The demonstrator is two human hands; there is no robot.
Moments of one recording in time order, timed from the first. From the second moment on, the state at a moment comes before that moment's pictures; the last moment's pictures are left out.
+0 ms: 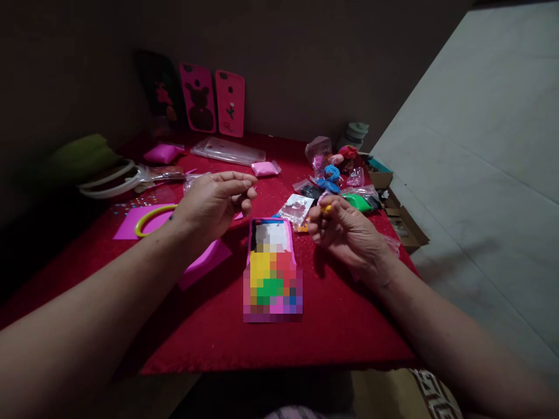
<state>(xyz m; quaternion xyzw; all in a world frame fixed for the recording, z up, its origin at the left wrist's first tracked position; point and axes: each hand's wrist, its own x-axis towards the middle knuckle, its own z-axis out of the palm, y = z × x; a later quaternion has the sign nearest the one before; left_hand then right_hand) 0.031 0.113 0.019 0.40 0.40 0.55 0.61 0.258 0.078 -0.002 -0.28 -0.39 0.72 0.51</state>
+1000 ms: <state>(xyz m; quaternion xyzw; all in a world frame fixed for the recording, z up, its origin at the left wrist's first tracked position) 0.023 0.122 0.015 0.35 0.37 0.57 0.64 0.258 0.075 -0.003 -0.32 -0.41 0.69 0.50</state>
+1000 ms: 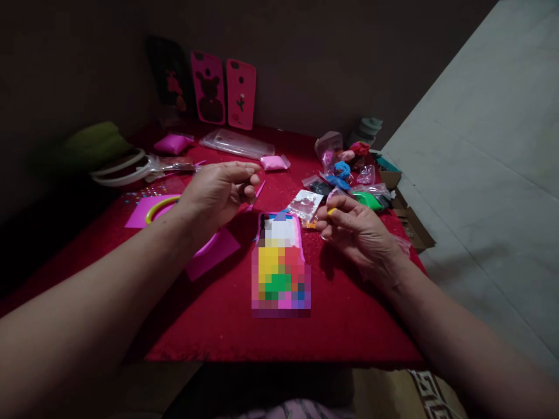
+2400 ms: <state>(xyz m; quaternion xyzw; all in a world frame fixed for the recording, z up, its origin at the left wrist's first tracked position) 0.024 0.124 0.012 0.33 0.43 0.55 0.63 0.254 0.072 -0.002 -0.32 -0.43 0.69 0.48</state>
